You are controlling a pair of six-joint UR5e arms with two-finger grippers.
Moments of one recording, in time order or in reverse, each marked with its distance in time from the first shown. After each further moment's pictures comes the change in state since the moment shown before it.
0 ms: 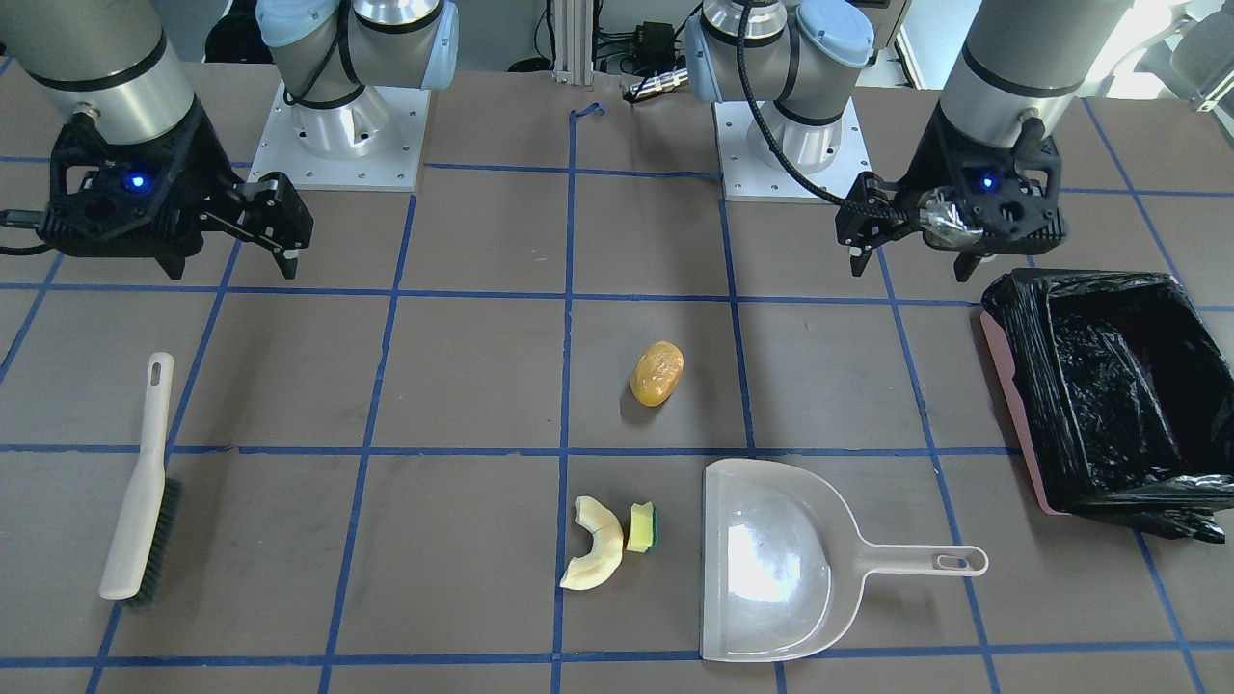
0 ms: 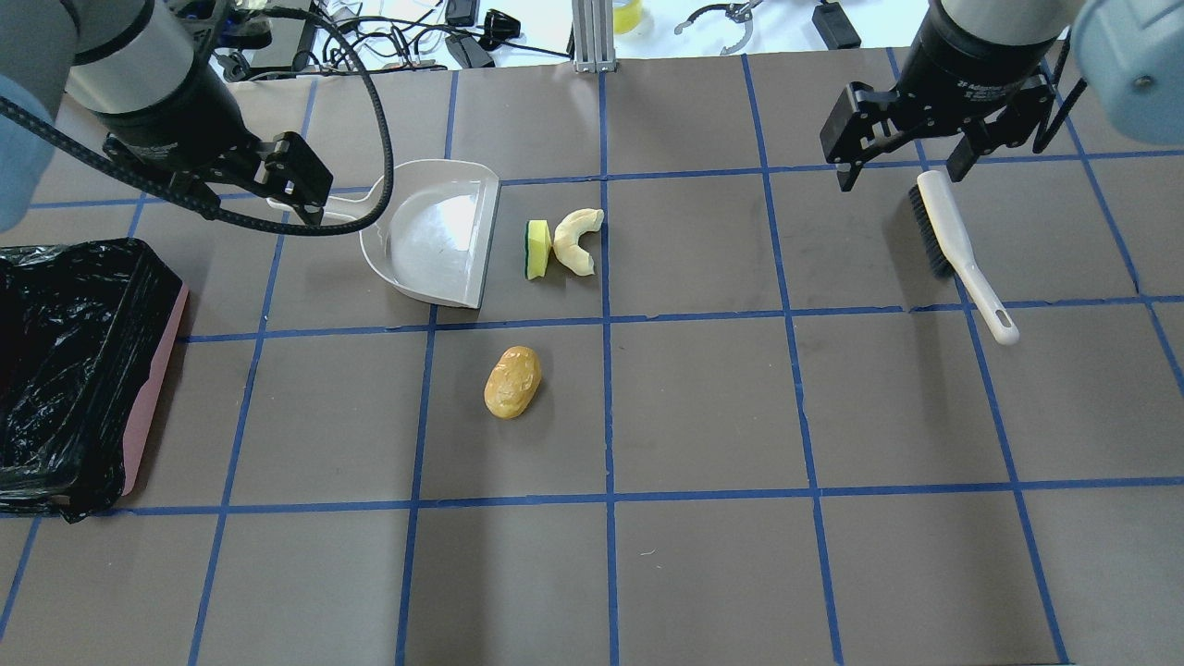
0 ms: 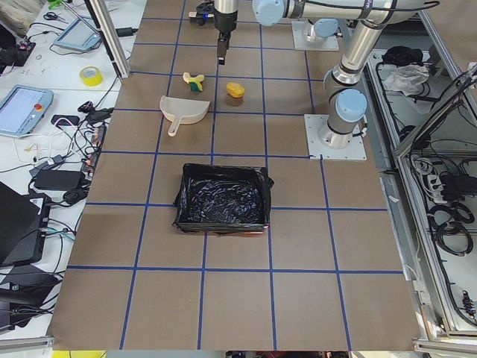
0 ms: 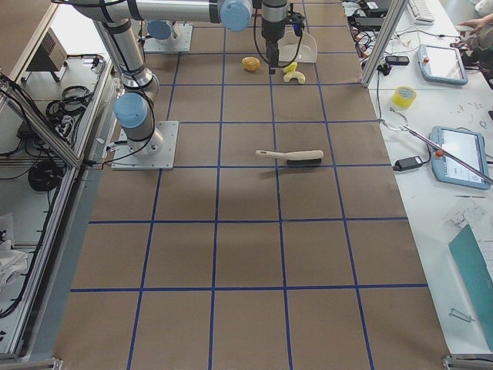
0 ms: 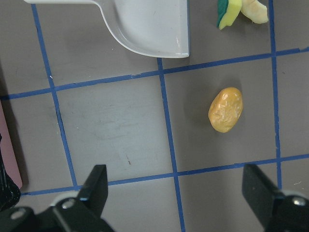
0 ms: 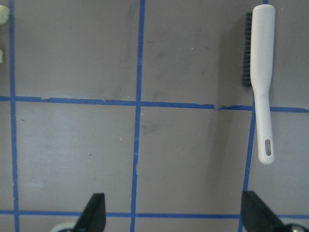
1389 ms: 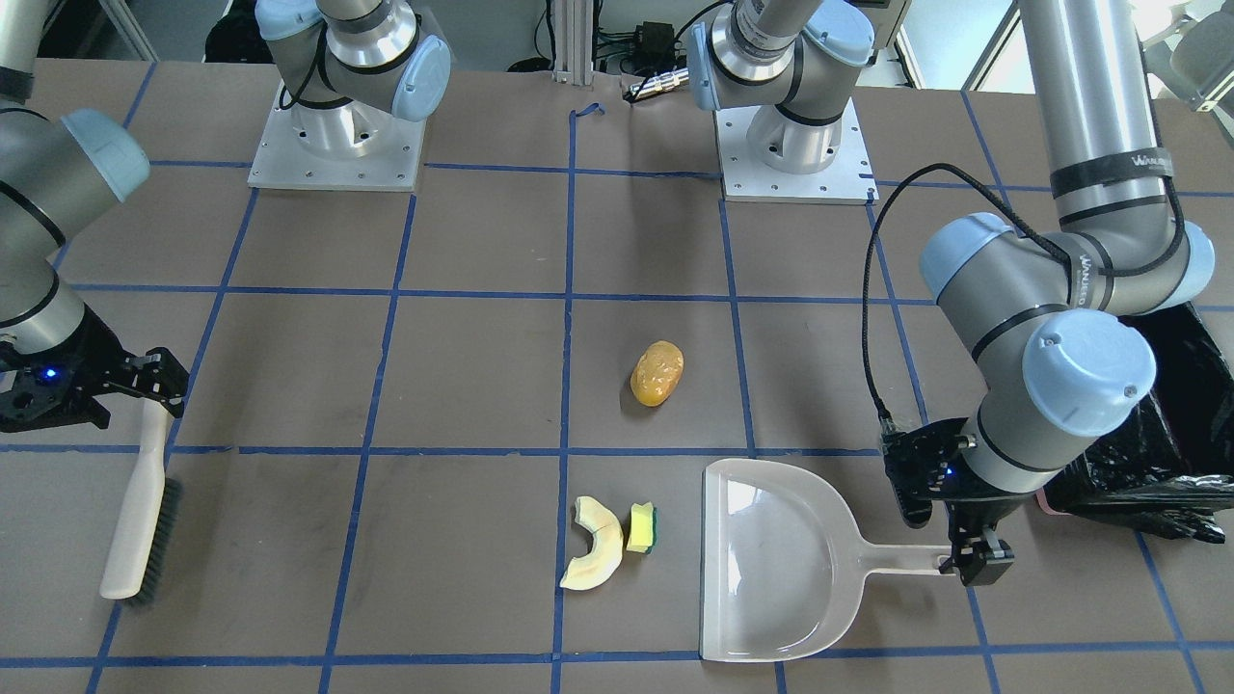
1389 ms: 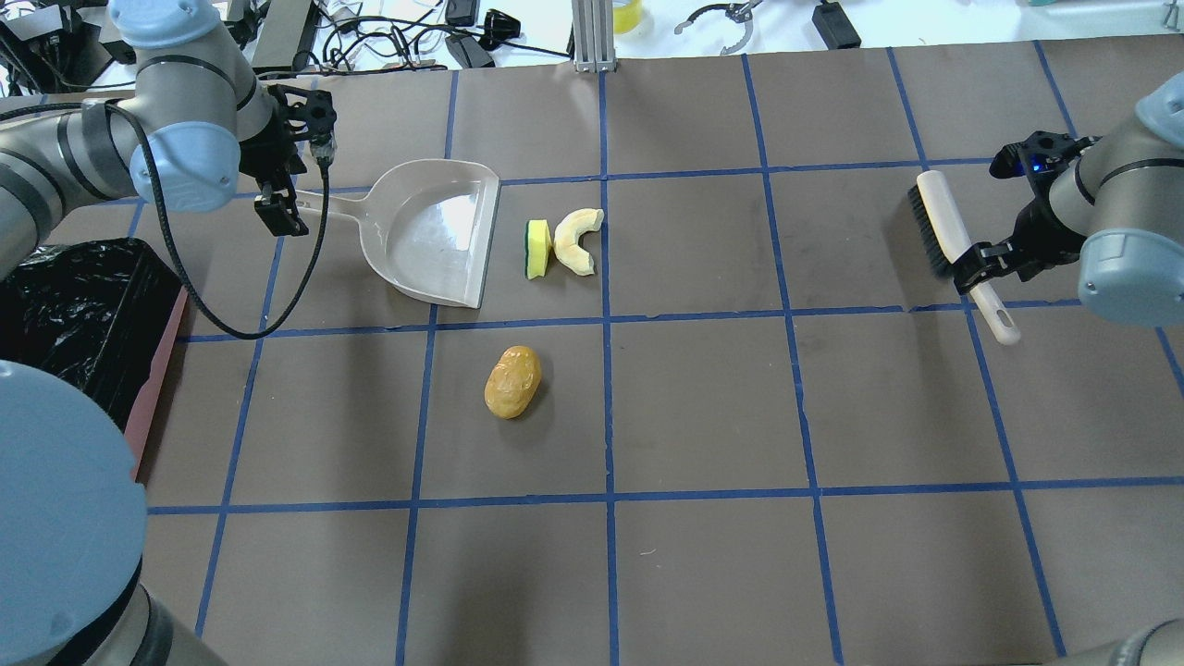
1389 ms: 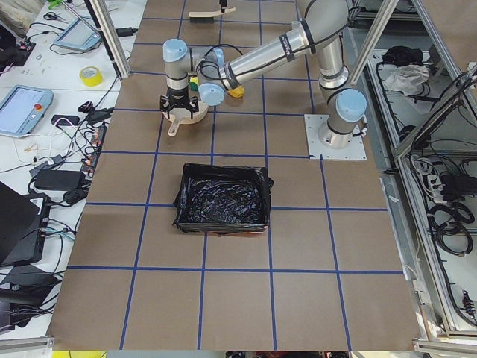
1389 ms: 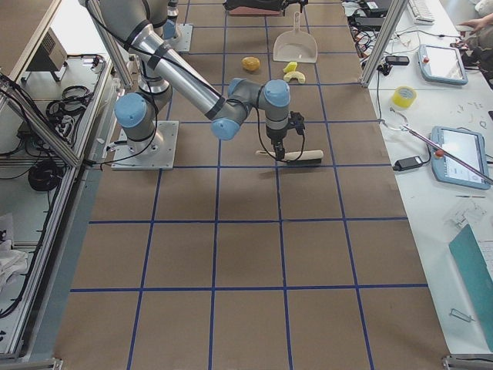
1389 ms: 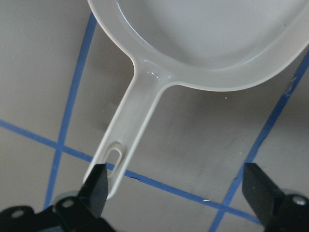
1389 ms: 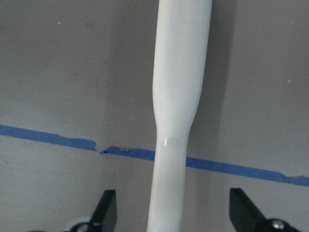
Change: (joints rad) left arm 0.084 -0.468 0.037 0.527 0.000 1.570; right arm -0.374 0.227 0.386 -0.666 0.090 -0.508
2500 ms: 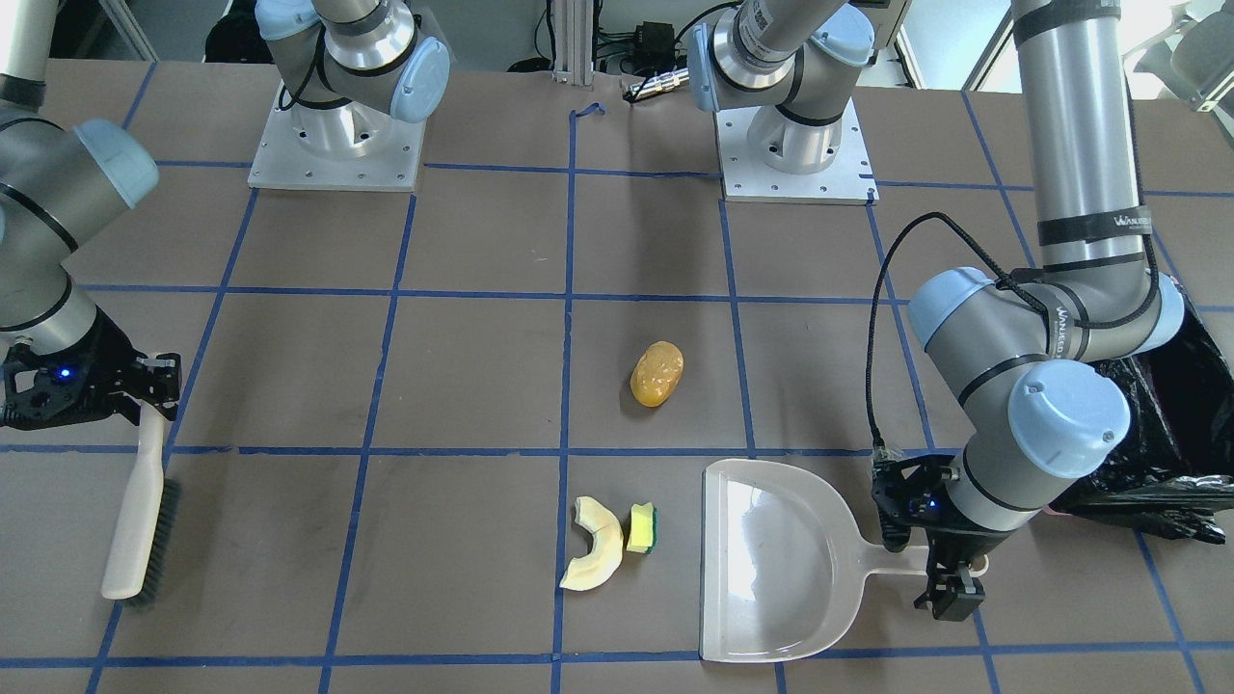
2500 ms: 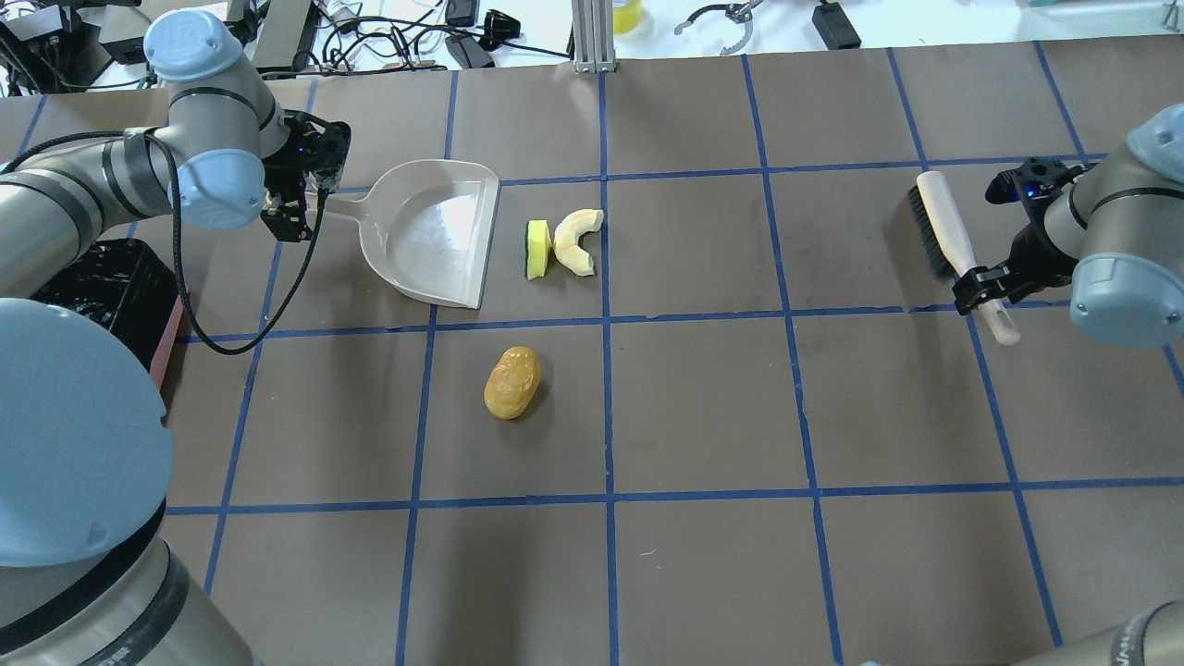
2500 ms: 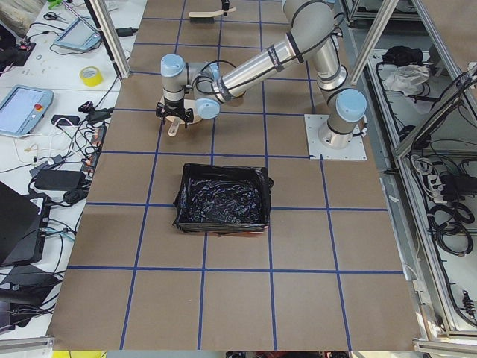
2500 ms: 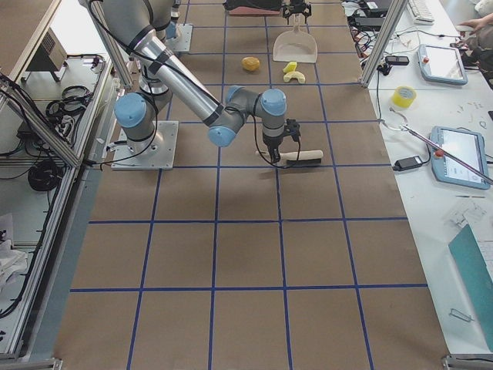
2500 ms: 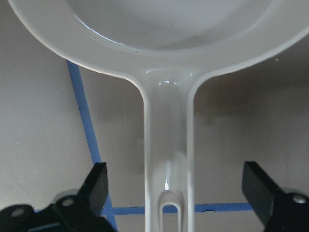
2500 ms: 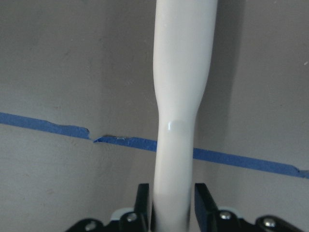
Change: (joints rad) left arm 0.008 -0.076 -0.004 0.111 -0.071 0.090; right arm -0.012 0.001 0.039 -0.028 0.002 -0.015
